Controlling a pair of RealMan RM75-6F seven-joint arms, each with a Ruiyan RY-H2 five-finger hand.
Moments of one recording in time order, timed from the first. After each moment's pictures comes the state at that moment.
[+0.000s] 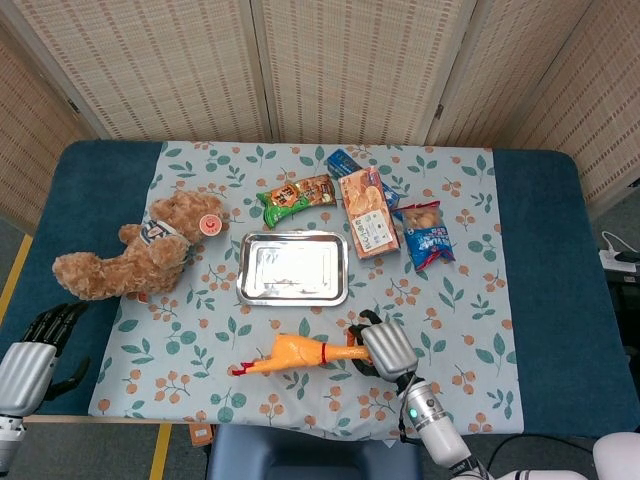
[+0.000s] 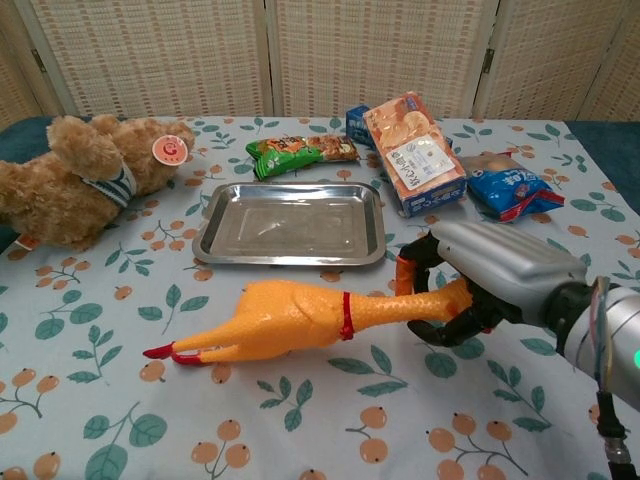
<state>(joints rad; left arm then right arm) -0.12 -1.09 0.01 -1.56 1.62 1.49 -0.12 0.49 -1.70 0.06 -1.72 -1.20 1.18 -0.53</state>
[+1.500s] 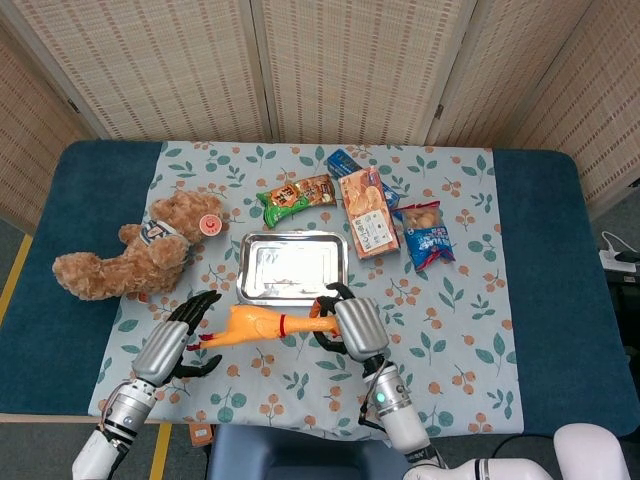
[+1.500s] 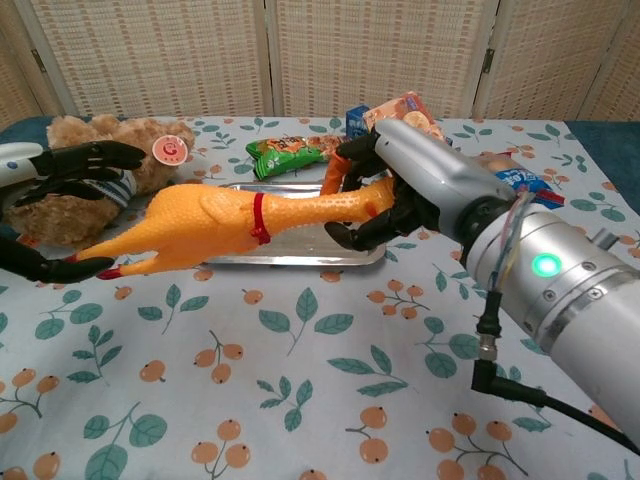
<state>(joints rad) -0.37 -1.32 -0.09 -1.96 1.33 1.16 0.09 0.56 -1.89 0.23 -1.72 -1.19 1.27 -0.48</state>
